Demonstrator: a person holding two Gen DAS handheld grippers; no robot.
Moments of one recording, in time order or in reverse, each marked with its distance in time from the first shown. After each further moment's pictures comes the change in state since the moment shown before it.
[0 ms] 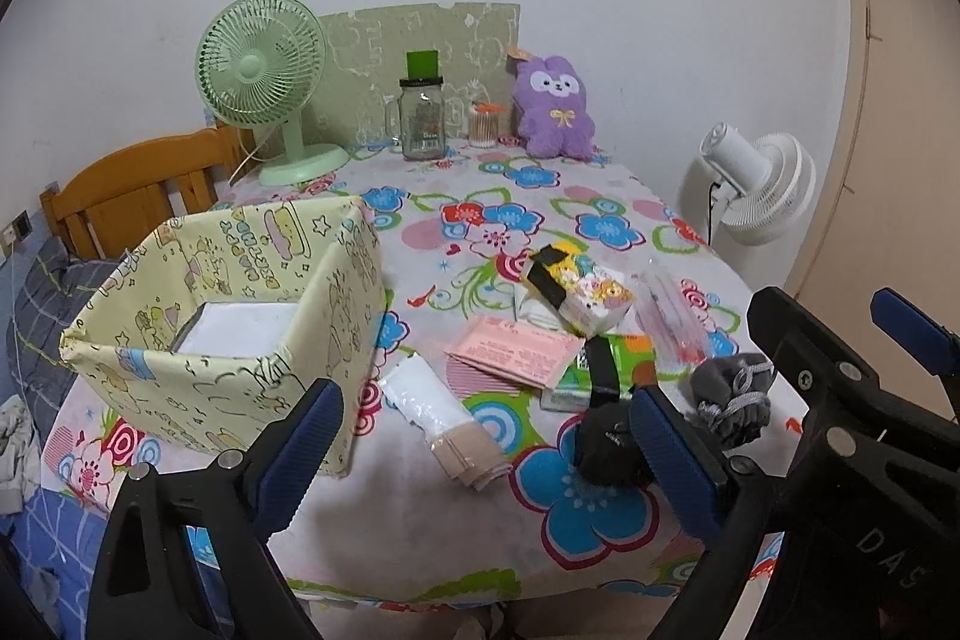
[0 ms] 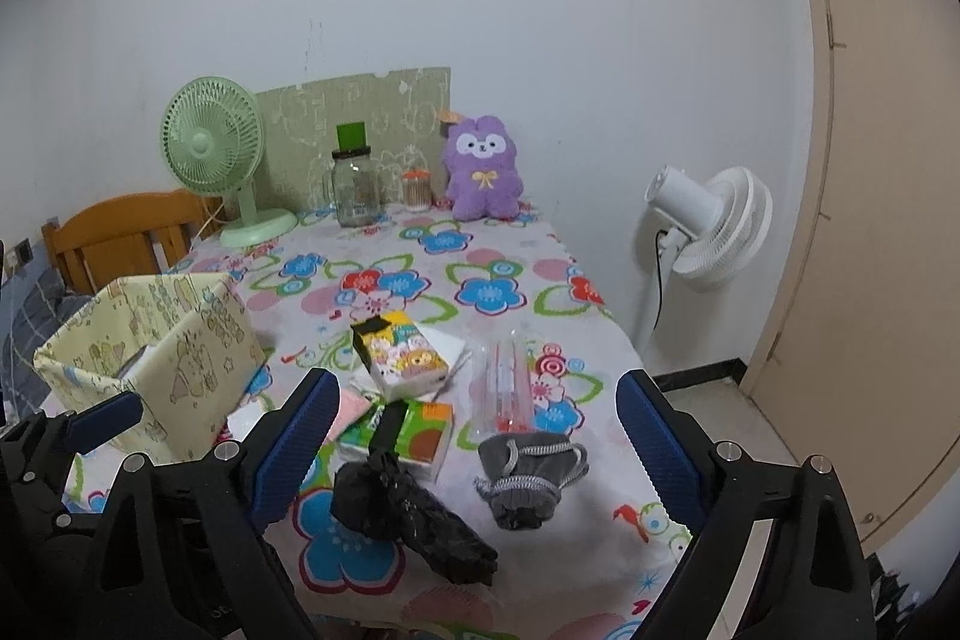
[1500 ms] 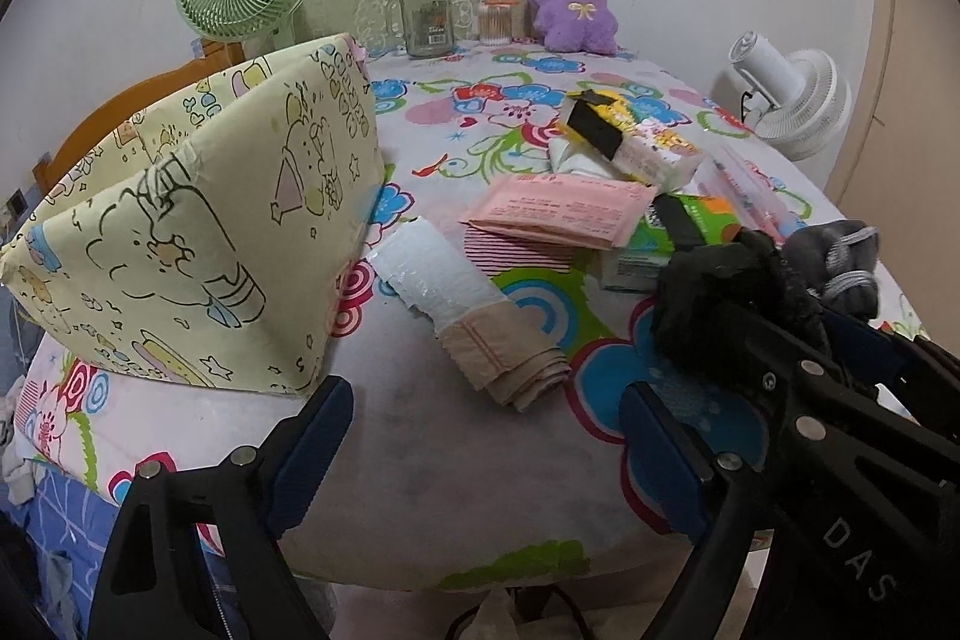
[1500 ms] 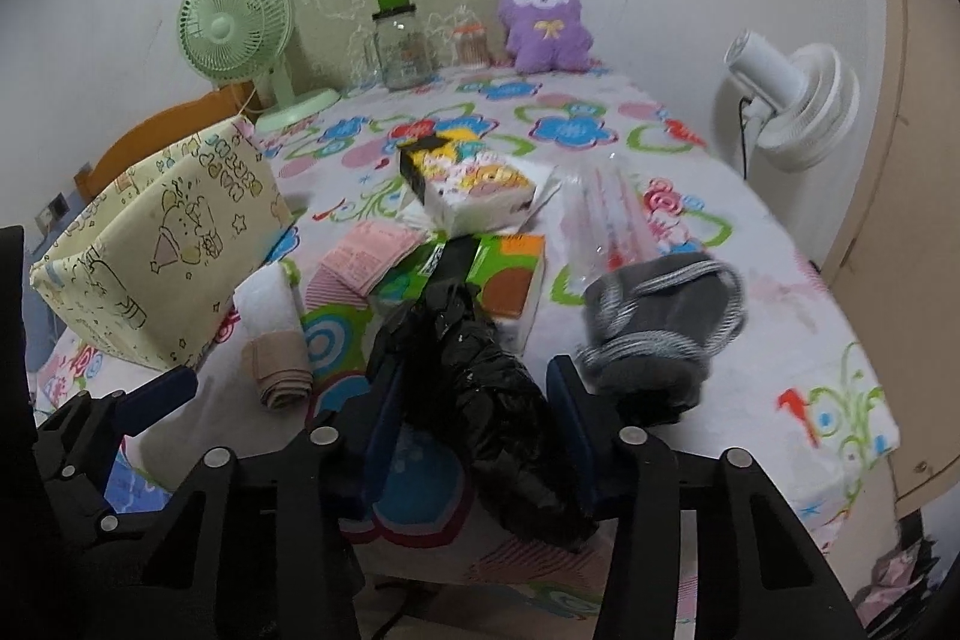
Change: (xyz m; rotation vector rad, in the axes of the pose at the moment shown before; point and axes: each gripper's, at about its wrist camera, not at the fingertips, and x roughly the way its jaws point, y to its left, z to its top) left arm 0.063 0.010 -0.046 0.027 0.174 0.041; right arm 0.074 0.025 -0.059 0.031 0.281 0.159
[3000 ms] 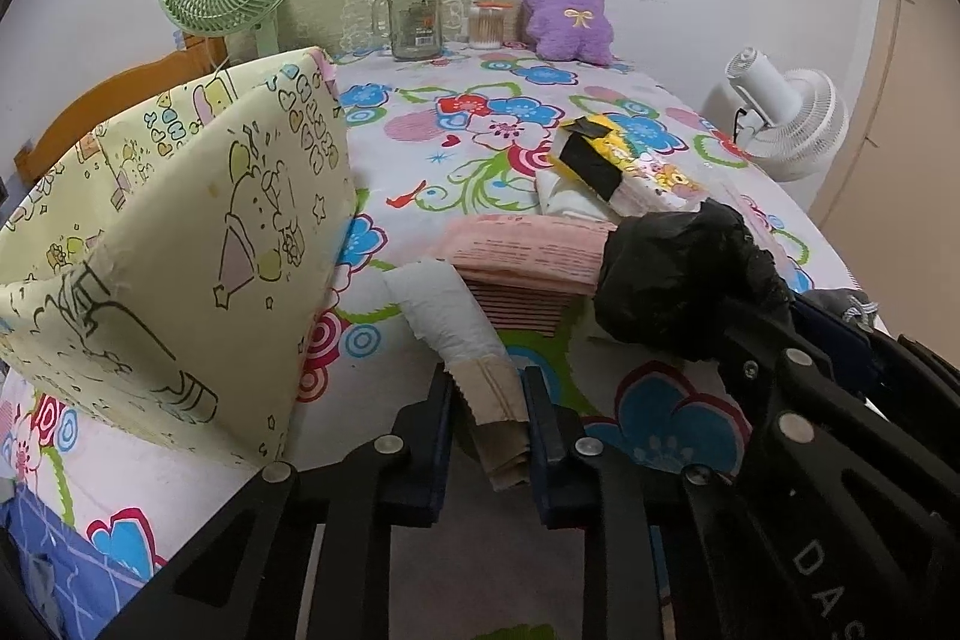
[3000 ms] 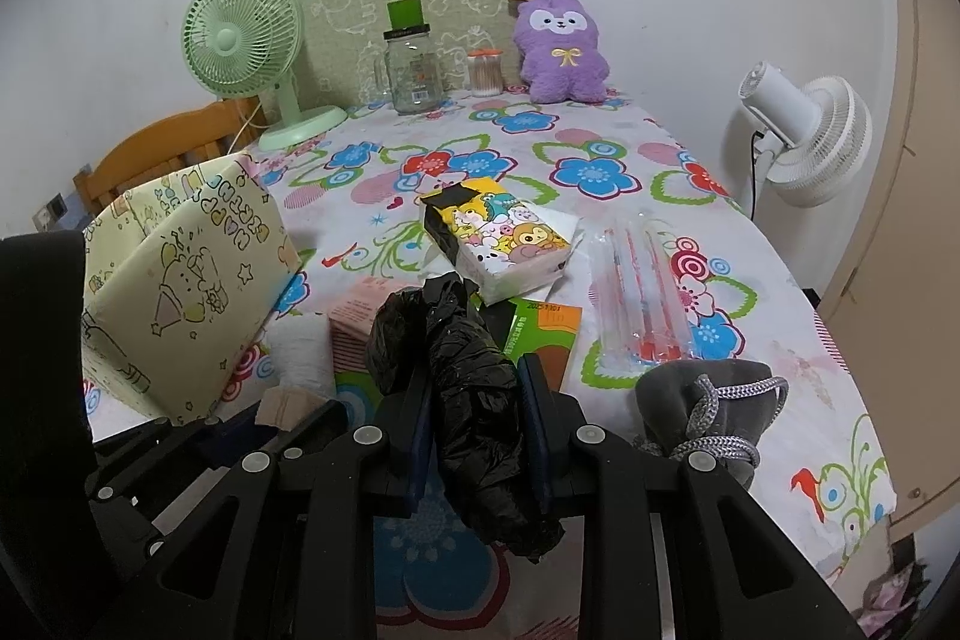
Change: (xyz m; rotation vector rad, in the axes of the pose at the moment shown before) left arm 0.012 -0.001 0.027 -0.027 0.008 -0.066; right arm 0.007 0.016 0.029 -0.035 -0.044 -0.014
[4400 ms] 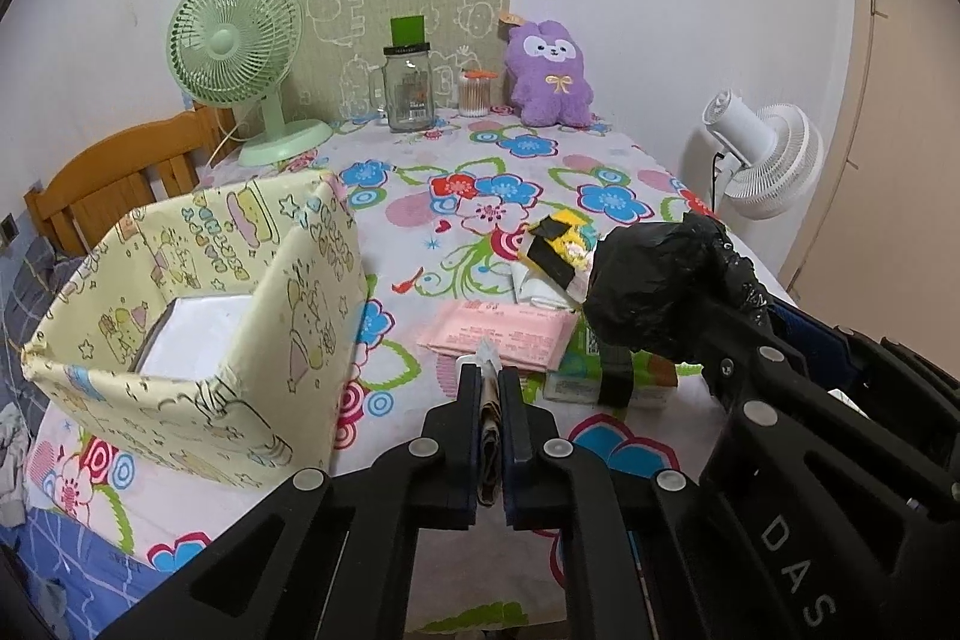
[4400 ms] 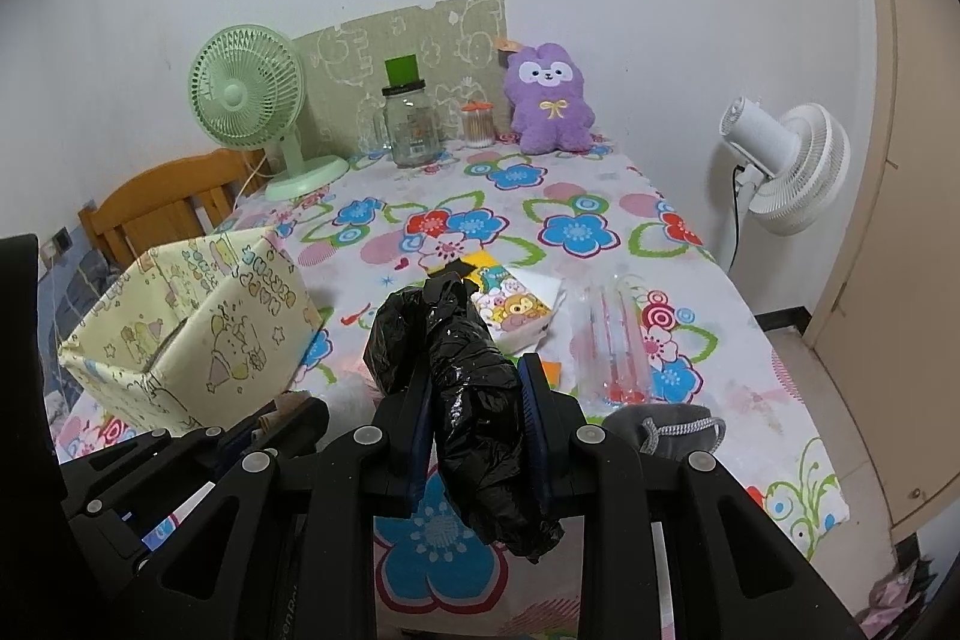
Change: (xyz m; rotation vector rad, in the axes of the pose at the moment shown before) left arm -0.049 -0.007 0.022 0.030 -0.115 0.009; right arm -0.046 -0.001 0.022 0.029 -0.084 -0.005
